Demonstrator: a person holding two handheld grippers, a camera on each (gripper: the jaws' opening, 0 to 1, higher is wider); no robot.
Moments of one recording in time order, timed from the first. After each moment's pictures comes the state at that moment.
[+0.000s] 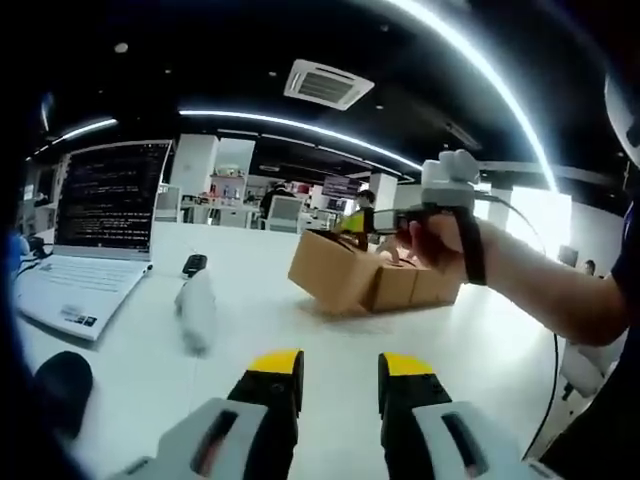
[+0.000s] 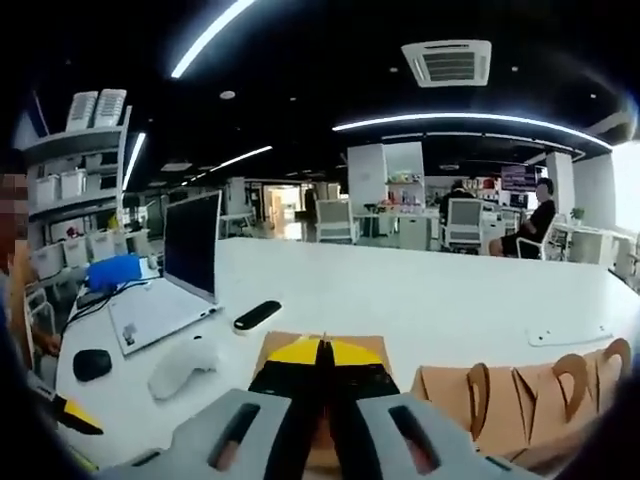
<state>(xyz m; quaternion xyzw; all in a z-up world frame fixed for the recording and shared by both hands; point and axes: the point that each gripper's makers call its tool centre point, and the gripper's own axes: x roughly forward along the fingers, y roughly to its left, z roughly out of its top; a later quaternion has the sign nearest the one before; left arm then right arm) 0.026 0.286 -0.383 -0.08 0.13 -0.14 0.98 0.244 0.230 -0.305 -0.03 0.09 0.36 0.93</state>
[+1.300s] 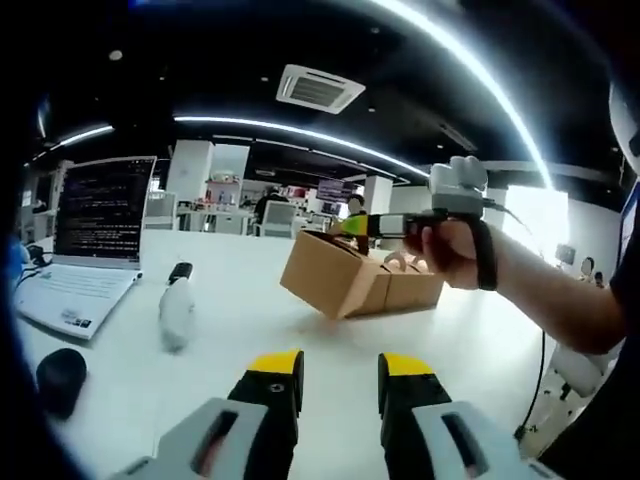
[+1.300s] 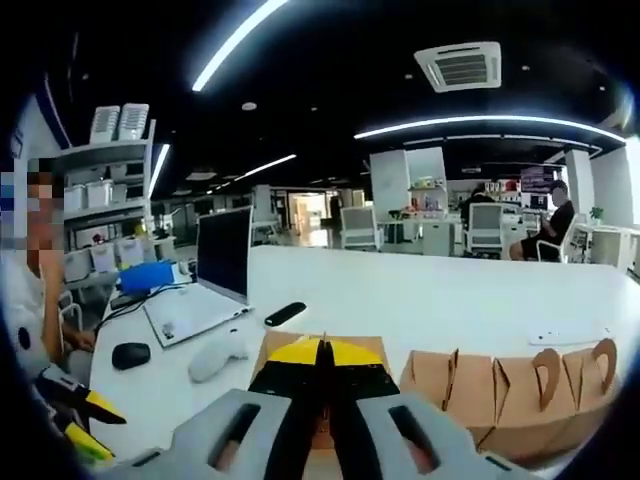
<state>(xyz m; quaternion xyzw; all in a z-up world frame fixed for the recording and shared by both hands) 0.006 0.243 -0.365 -0.07 0.12 -0.14 0.98 0.200 0.188 -0.290 -0.01 0.08 0.42 0.91</state>
